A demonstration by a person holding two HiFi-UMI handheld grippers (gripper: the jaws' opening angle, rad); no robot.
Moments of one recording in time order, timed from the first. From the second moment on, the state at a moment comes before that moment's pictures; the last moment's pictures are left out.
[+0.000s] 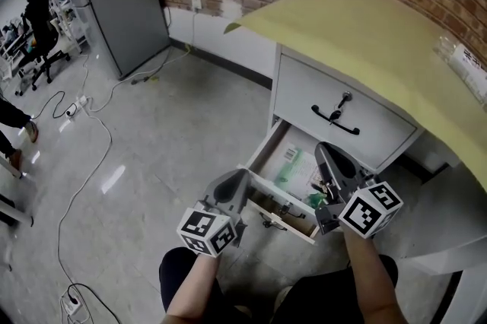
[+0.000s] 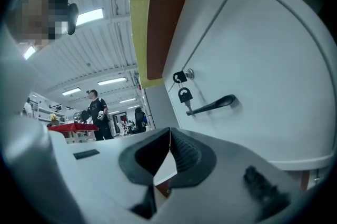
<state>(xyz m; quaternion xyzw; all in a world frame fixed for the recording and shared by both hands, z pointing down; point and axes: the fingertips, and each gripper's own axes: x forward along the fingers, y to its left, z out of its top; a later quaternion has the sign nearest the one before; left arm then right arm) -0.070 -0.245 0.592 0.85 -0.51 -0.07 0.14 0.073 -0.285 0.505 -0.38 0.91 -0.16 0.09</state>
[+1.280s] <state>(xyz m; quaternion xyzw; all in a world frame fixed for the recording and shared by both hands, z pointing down) -0.042 -0.278 0.528 0.83 -0.53 -0.04 0.18 0.084 -0.288 0.503 -0.40 0.86 -0.29 0.14</state>
